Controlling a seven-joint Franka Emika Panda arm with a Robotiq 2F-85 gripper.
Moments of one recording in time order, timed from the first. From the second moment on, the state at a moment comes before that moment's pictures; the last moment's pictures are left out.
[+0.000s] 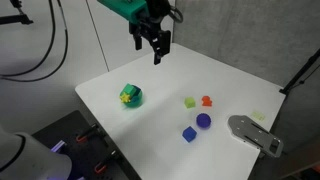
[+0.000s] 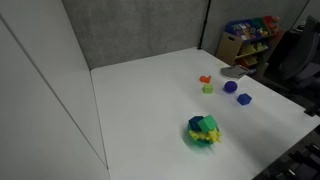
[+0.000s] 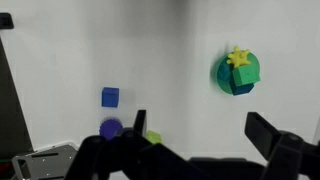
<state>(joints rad) -0.06 -0.37 -0.23 -2.20 0.04 1.79 -0.19</state>
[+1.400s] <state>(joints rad) 0.03 -0.12 -0.05 -2.20 0.11 1.99 -0.20</state>
